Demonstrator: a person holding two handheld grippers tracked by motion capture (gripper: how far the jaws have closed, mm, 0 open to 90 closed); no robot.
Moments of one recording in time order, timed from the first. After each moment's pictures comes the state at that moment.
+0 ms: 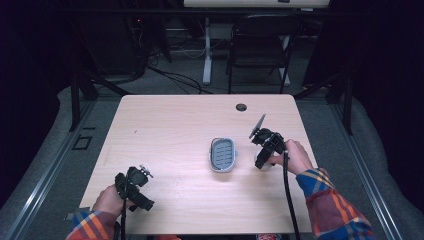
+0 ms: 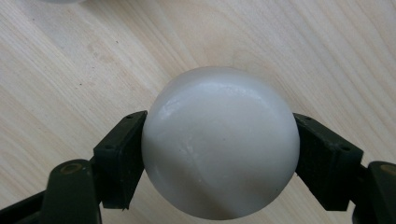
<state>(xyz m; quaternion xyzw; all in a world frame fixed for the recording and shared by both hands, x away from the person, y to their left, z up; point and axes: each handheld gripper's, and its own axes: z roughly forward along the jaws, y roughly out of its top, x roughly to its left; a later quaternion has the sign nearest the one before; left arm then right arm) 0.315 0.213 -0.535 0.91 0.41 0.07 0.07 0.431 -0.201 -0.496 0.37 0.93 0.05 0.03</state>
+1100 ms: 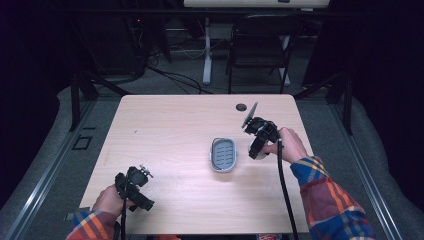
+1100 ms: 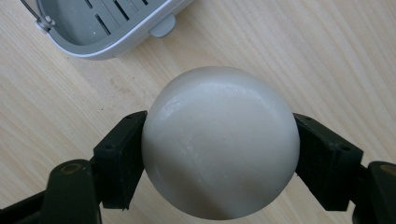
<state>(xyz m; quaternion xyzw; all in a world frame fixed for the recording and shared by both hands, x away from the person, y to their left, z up) 0.315 0.213 -0.534 0.91 0.41 0.07 0.07 0.446 -0.177 -0.460 0.35 0.93 0.05 0.04</state>
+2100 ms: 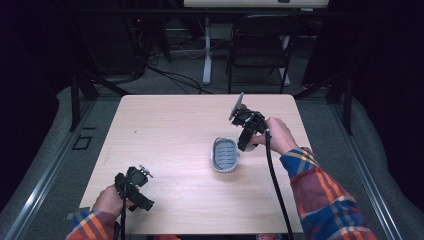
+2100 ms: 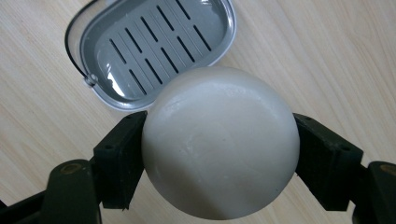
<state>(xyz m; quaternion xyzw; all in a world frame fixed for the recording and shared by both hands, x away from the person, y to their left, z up) 0.315 0.213 -0.534 0.91 0.41 0.07 0.07 0.460 -0.139 -0.437 0.32 0.94 0.05 0.05</state>
